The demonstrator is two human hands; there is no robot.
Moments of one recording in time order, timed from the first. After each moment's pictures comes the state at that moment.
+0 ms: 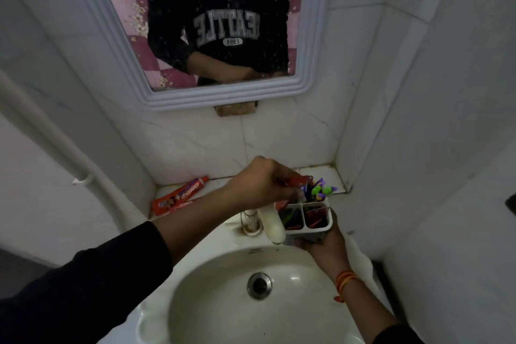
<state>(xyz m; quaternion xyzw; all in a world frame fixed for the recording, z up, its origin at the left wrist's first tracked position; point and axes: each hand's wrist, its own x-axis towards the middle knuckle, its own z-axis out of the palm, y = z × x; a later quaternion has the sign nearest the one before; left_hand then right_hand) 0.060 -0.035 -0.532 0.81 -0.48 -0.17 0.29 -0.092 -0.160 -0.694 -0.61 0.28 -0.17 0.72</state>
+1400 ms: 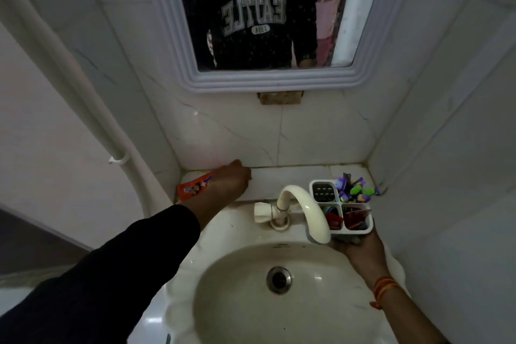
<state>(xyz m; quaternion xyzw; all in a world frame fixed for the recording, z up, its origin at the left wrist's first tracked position) 0.175 0.053 -0.653 0.95 -0.30 -0.11 0.06 -0.087 -0.151 -0.687 -0.63 0.30 -0.15 0.70</state>
